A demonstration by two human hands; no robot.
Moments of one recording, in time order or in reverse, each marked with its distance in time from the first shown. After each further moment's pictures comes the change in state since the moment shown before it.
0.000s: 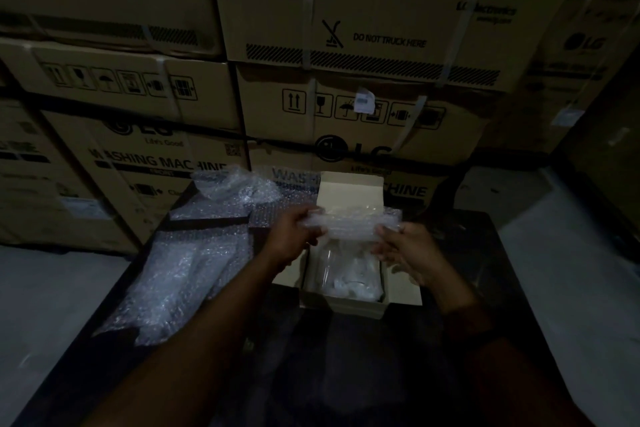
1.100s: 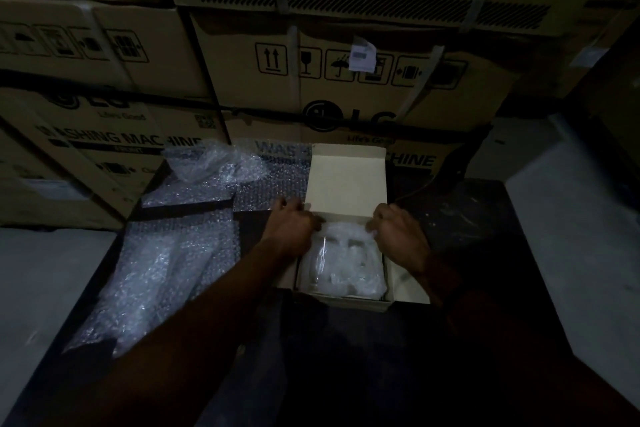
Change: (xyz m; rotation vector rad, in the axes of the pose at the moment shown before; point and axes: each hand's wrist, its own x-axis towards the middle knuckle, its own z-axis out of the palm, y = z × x) left_hand 0.087 -0.067 0.015 1.473 -0.348 0.239; right_hand 0.112 0.077 -0.024 -1.496 -0.080 -0.458
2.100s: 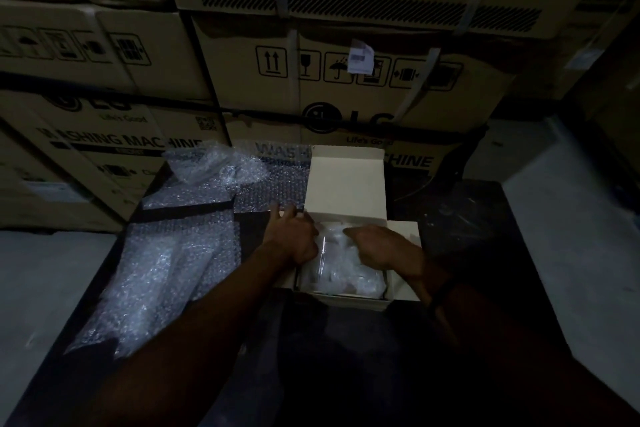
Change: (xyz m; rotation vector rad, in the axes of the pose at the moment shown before) left_hand -0.016 0.010 -0.010 0.000 -0.140 -0.045; right_hand 0.001 -0.041 -0.018 0.103 -0.414 -0.048
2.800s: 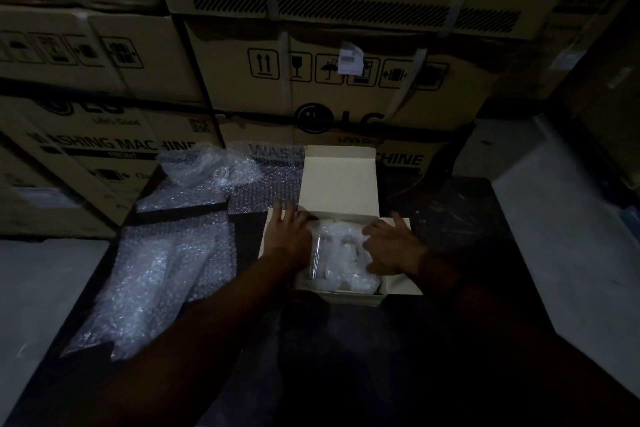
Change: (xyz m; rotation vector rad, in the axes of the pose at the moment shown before) left_hand -0.002 0.016 0.012 0.182 0.048 -0.073; right_hand -0.030 0.016 0.001 -0.412 -0.069 0.062
